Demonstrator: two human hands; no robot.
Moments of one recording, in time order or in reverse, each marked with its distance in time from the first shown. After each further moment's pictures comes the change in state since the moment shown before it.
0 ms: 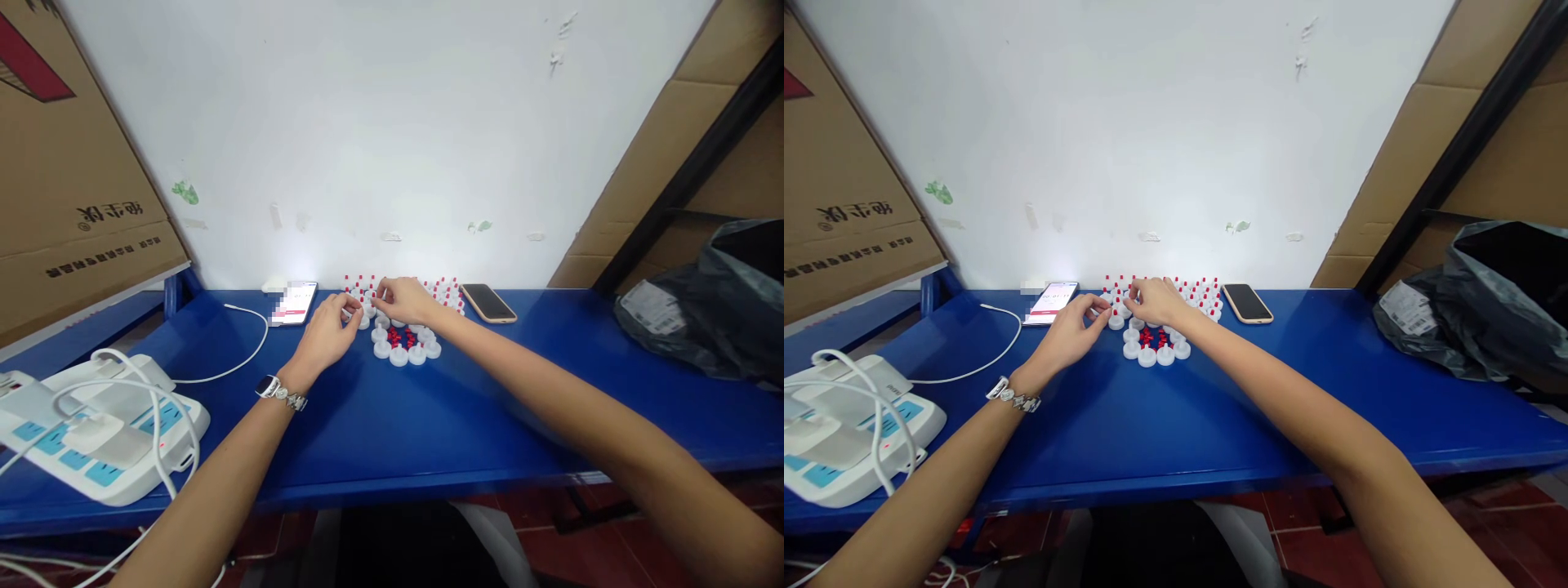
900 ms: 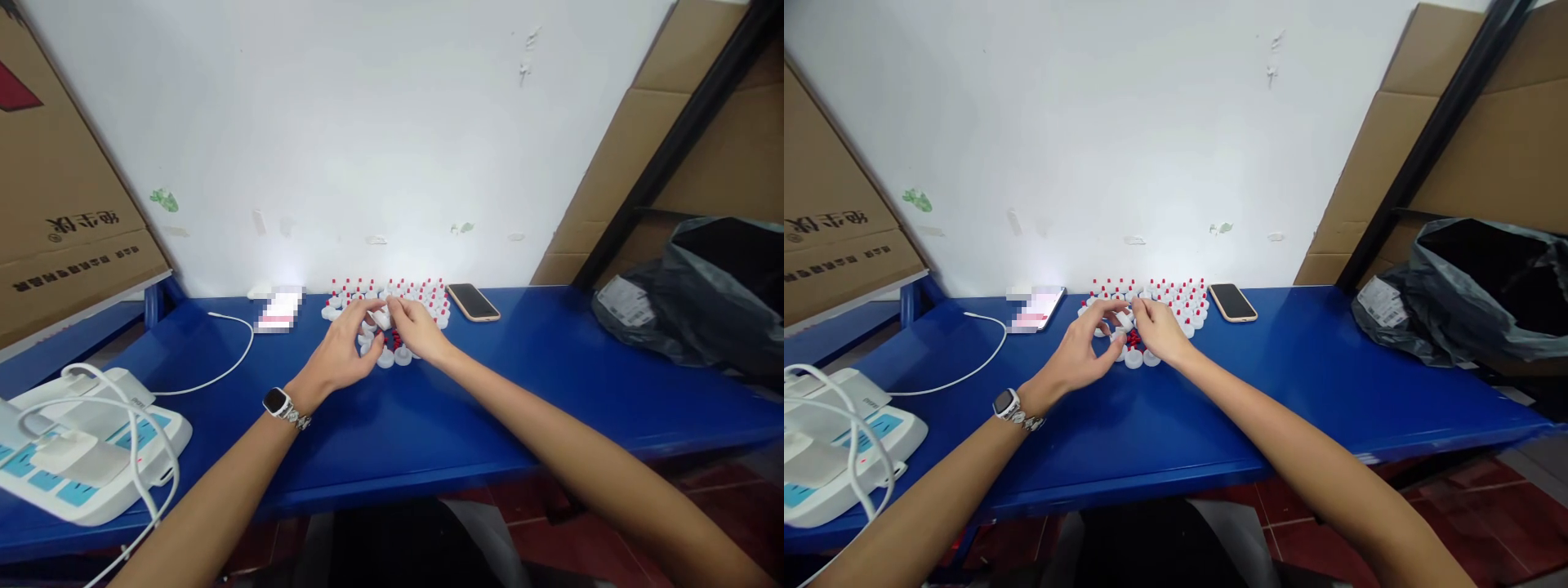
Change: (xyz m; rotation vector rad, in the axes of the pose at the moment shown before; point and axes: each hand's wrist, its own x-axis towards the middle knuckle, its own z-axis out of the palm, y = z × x) left_hand -0.014 0.042 0.018 -0.123 -0.020 0.414; right_hand -0.068 -0.021 -0.006 0.715 0.257 0.156
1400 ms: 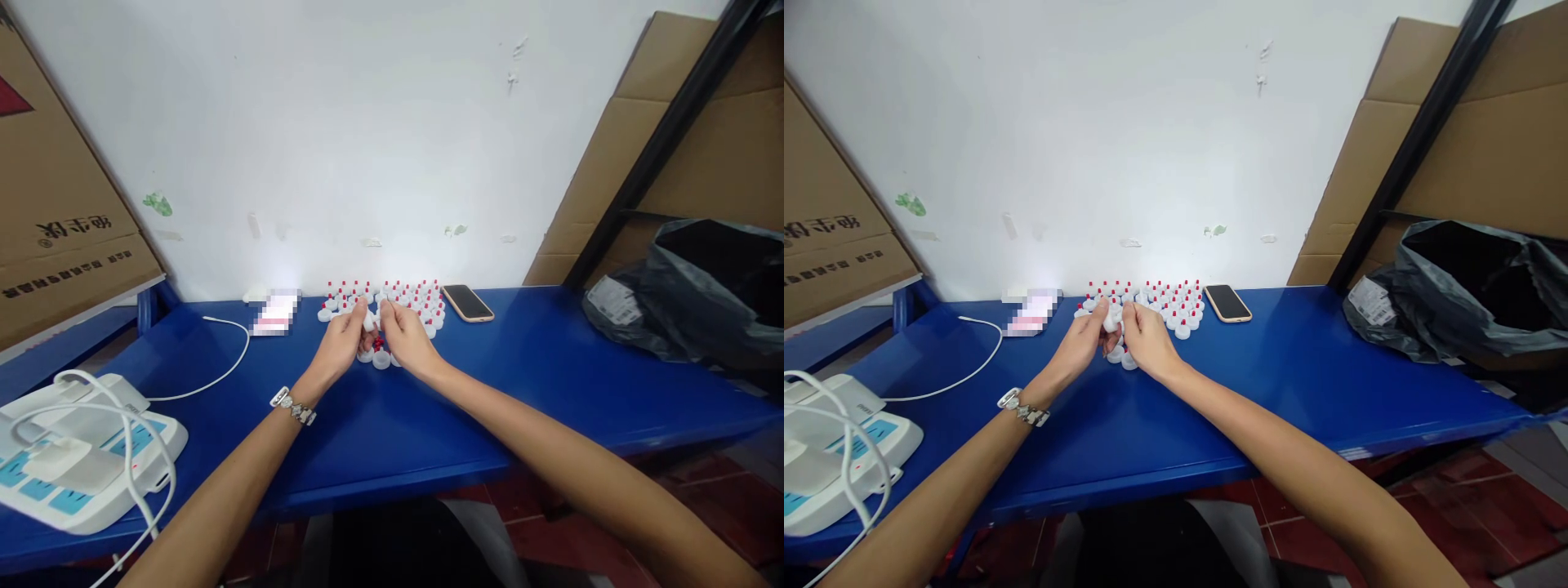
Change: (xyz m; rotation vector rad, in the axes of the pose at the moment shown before) left_hand 0.014 0.000 0.010 -0.529 -0.021 -0.594; right_hand -0.013 -0.016 0.013 0.081 0.103 -0.011
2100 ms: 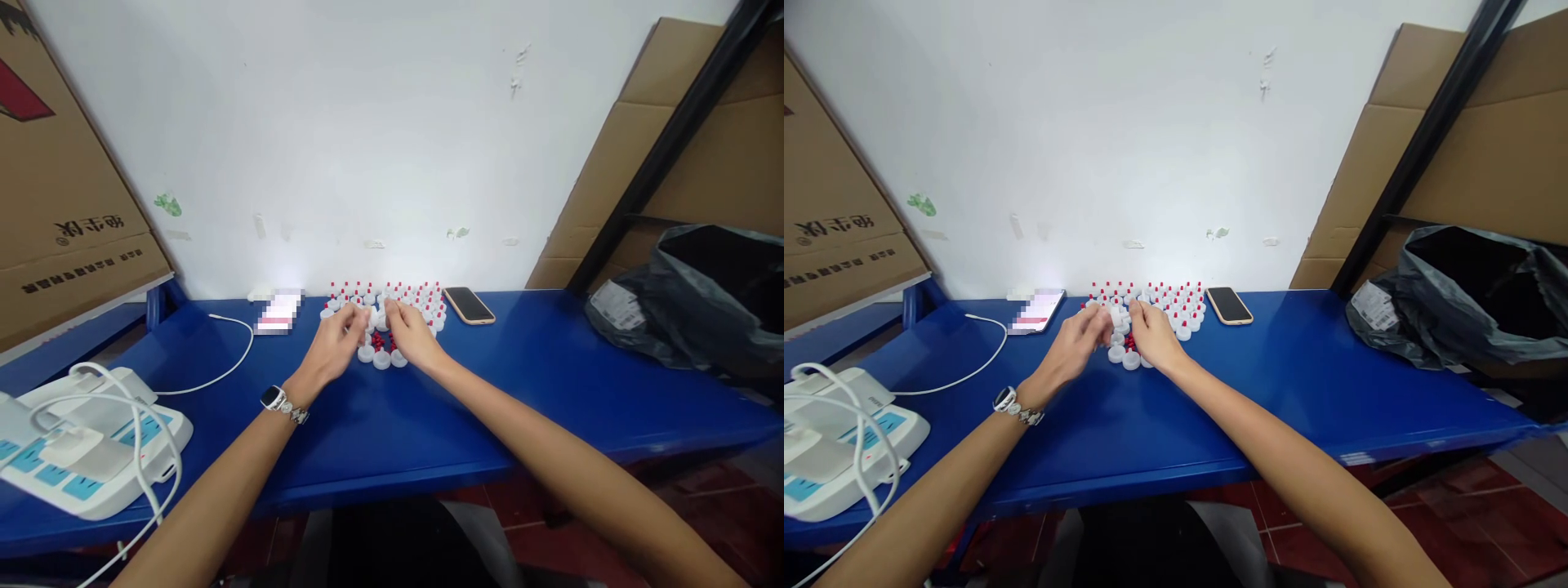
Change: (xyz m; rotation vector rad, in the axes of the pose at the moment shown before) left_hand -0.009 0.000 -0.015 0.249 0.018 0.194; right_hand 0.005 0.006 -0.008 -0.058 -0.011 0.019
